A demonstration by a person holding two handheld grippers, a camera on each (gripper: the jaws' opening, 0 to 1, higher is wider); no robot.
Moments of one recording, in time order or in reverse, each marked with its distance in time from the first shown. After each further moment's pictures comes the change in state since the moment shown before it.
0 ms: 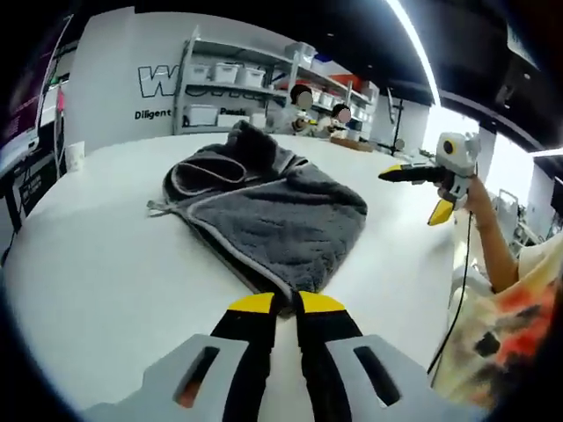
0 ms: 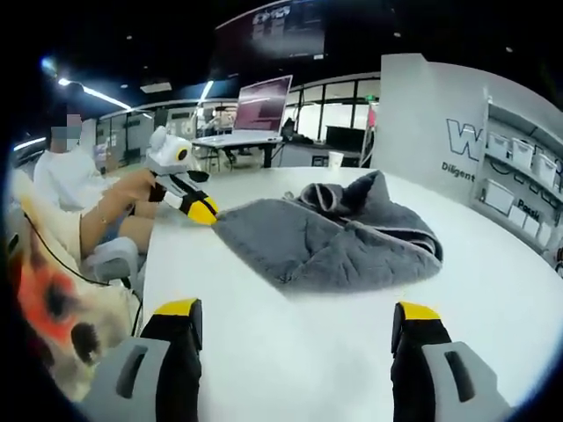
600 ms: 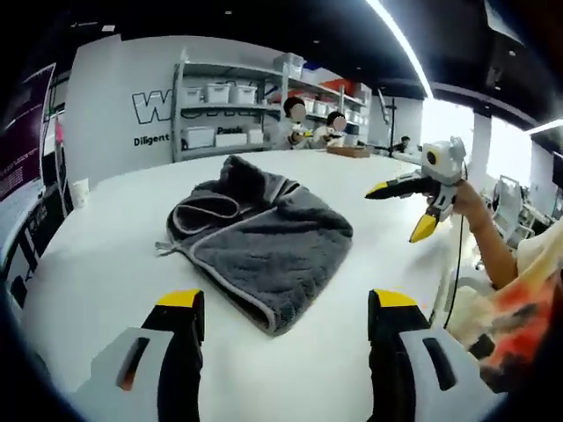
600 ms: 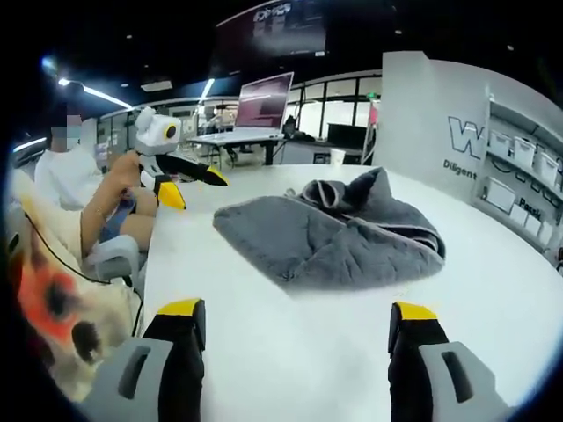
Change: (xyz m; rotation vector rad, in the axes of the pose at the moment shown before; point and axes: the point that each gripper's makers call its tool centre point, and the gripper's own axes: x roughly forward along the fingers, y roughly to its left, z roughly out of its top) left arm -0.031 -0.029 0.038 0.077 -0.086 -0.022; right arm 0.001 0.002 -0.003 0.002 0.011 0.007
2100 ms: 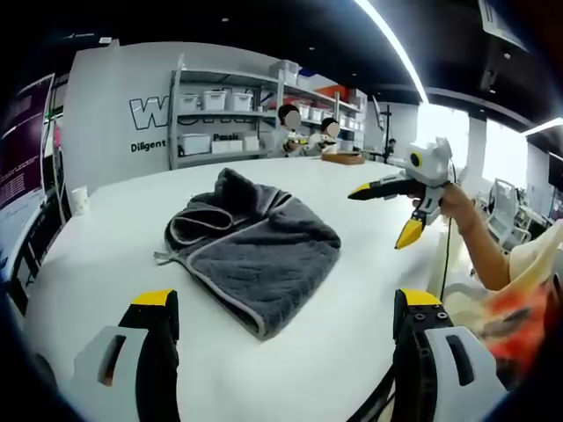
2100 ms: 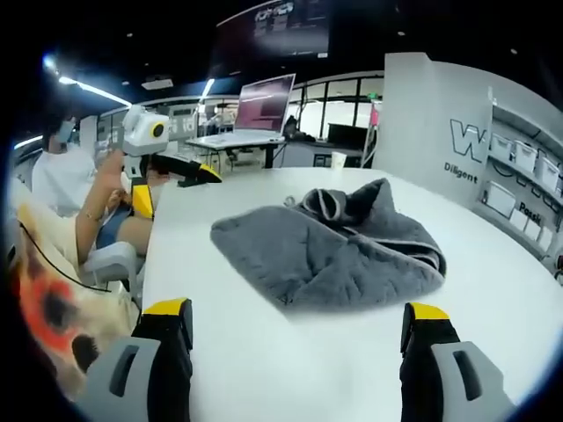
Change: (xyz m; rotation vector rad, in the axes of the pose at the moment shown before) left arm -0.009 -0.002 0.012 -0.002 -0.024 -0.011; right arm 0.013 -0.007 0.032 -0.038 0.021 -0.029
